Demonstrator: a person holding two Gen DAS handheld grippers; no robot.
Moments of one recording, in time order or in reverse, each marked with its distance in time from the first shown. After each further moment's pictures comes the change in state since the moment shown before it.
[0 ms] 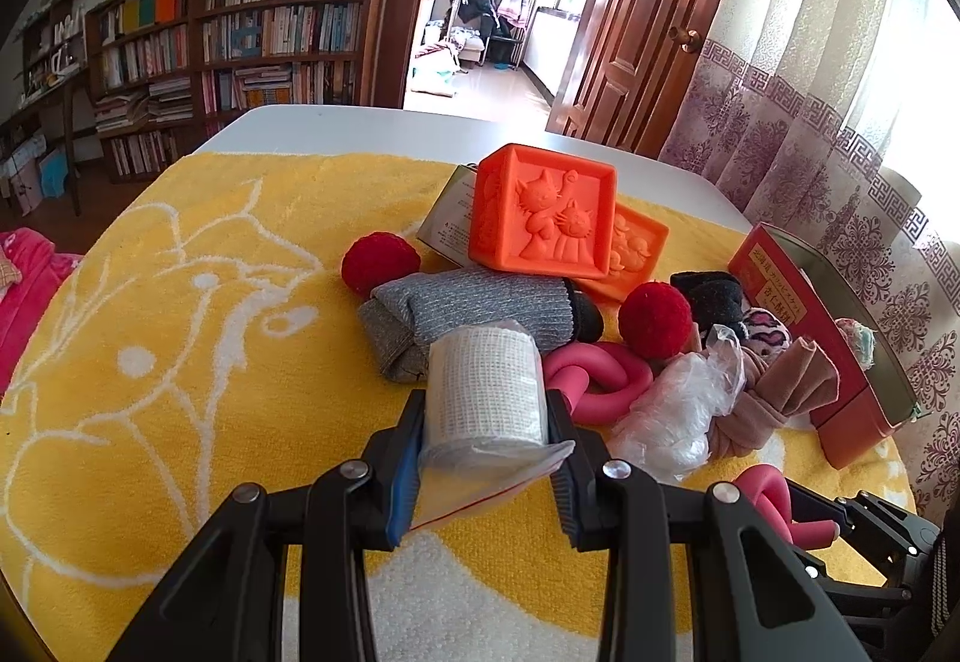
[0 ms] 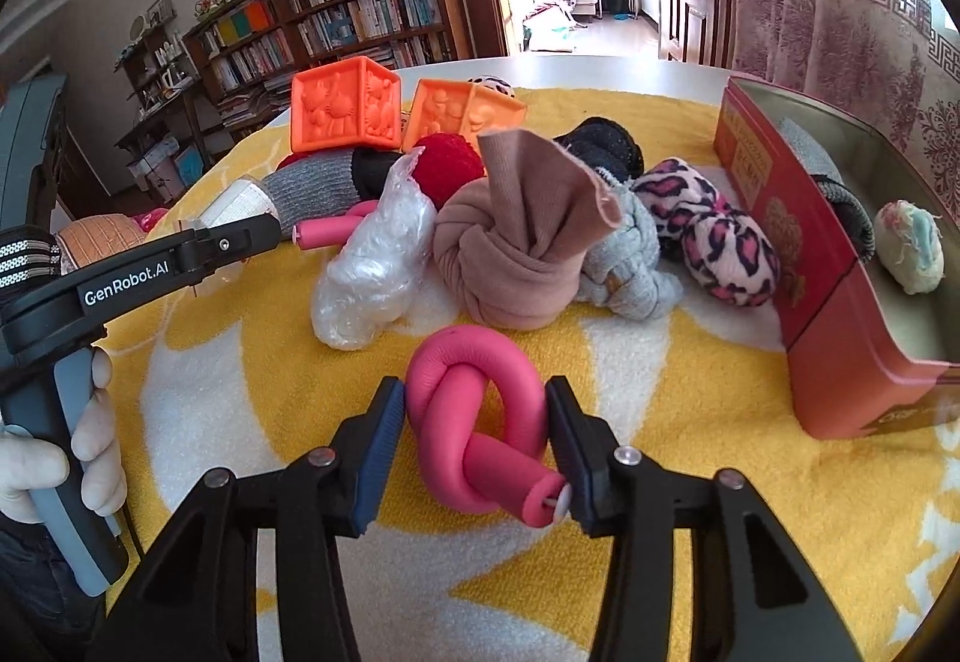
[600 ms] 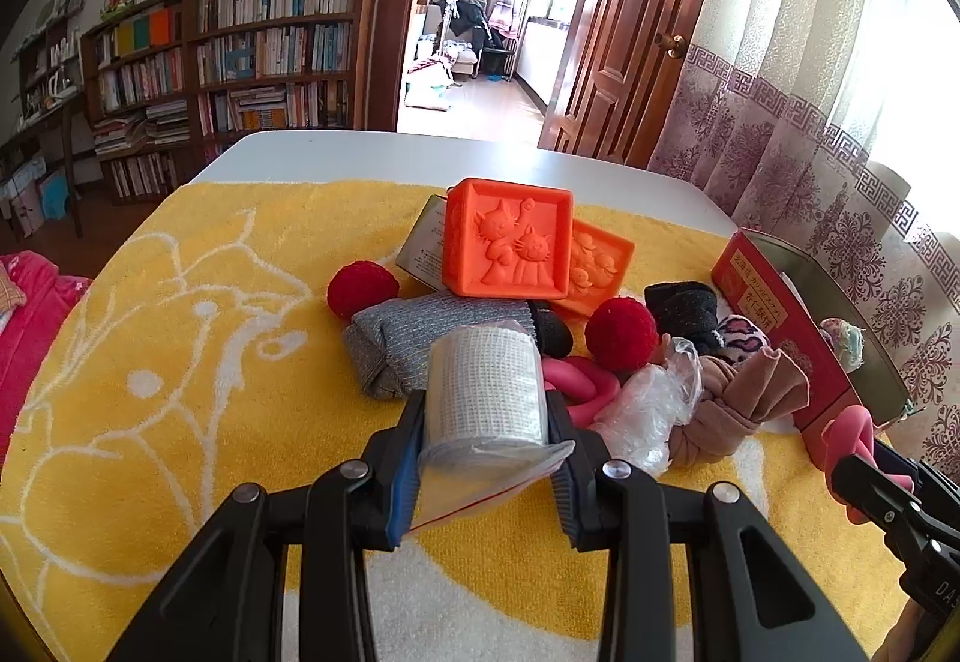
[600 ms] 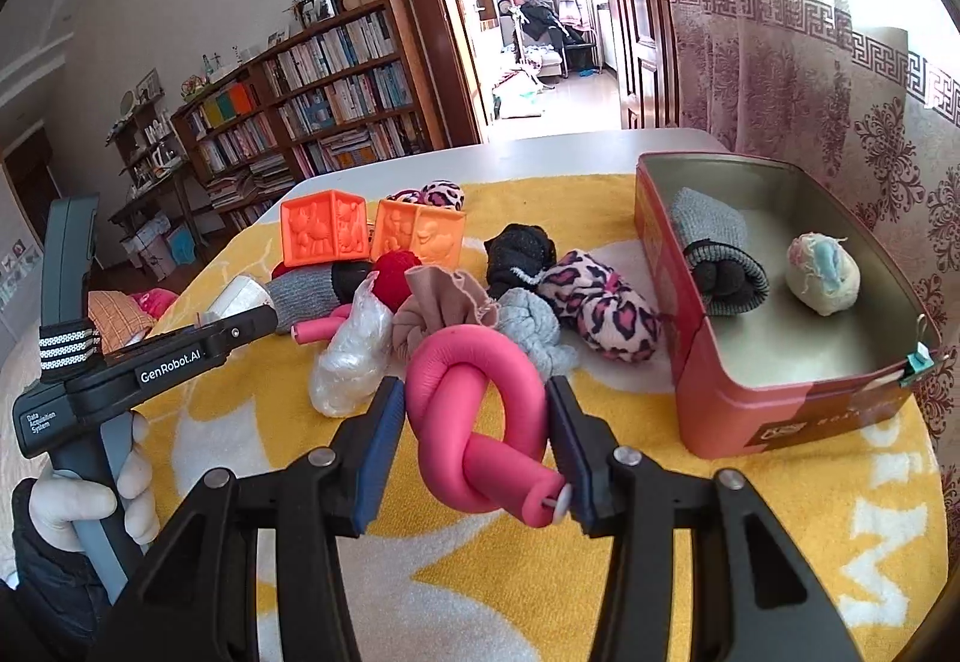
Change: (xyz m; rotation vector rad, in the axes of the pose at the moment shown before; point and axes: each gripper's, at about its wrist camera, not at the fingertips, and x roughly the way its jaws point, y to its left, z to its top) left arm -0.015 -0.019 0.005 0.038 -0.030 0.006; right arm -0.065 -0.027 0.004 0.088 -0.190 -0.028
